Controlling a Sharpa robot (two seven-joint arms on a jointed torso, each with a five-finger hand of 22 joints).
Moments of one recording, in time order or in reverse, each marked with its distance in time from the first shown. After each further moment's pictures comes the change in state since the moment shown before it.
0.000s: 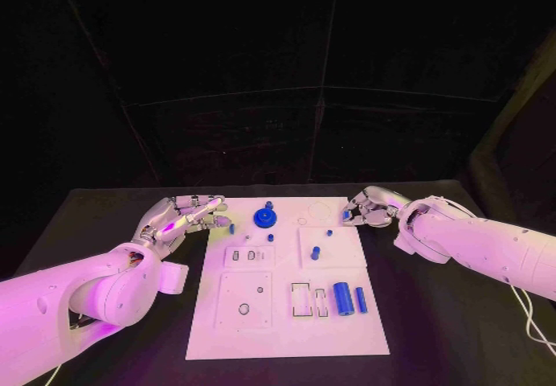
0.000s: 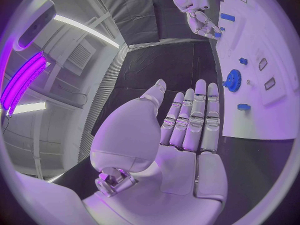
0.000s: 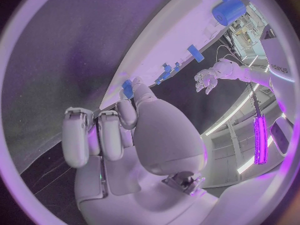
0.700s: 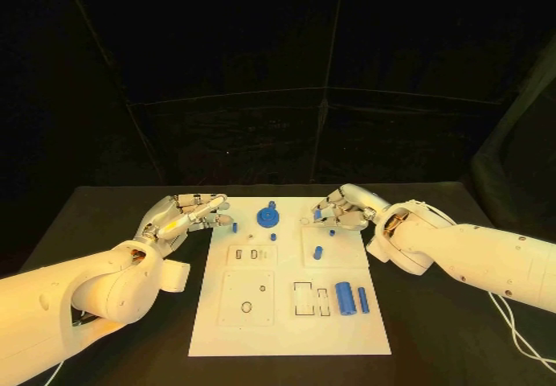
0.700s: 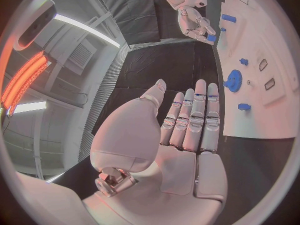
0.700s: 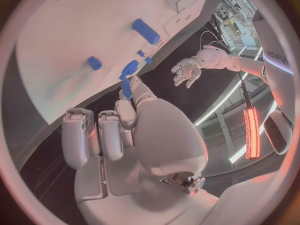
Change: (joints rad) left arm 0.000 -0.009 0.000 0.009 0.002 0.001 -0.002; left_hand 0.000 0.000 0.000 0.000 0.000 0.000 0.000 0.000 0.000 0.000 0.000 0.000 0.000 0.000 0.000 0.000 0.001 0.000 0.000 0.000 -0.004 -0.001; right arm 0.007 -0.012 0.005 0.293 0.043 -0.113 -0.110; right_hand -0.004 0.008 0.053 -0.026 0.002 0.001 0.001 0.002 0.000 -0.004 -0.004 -0.008 0.013 0.002 -0.008 0.004 0.000 0.000 0.009 -0.009 0.002 0.000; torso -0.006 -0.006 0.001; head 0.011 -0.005
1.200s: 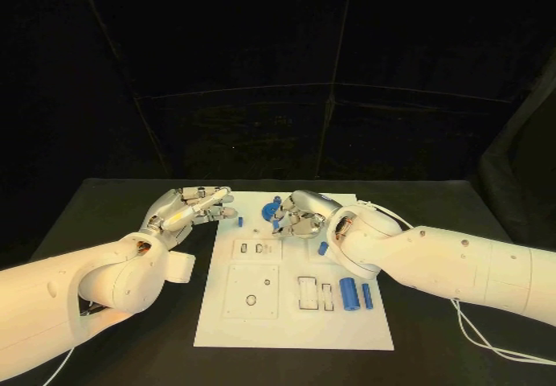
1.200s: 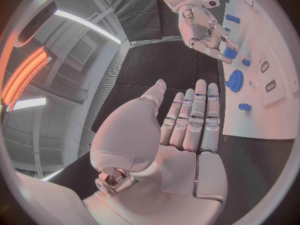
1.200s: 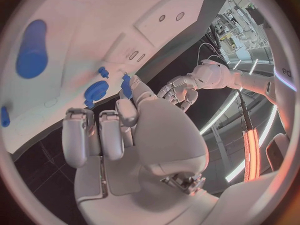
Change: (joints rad) left arm 0.001 -0.002 0.000 0.007 0.038 0.001 -0.002; left_hand 0.000 0.000 0.000 0.000 0.000 0.000 0.000 0.000 0.000 0.000 0.000 0.000 0.000 0.000 0.000 0.000 0.000 0.000 0.000 0.000 0.000 0.000; right arm 0.000 0.217 -0.002 0.035 -0.226 0.022 -0.252; right_hand -0.025 -0.021 0.025 -0.006 0.000 0.000 0.000 -0.001 0.000 -0.015 -0.010 -0.051 -0.044 0.000 0.000 -0.008 0.001 0.000 -0.009 -0.002 0.000 0.000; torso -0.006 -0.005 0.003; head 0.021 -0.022
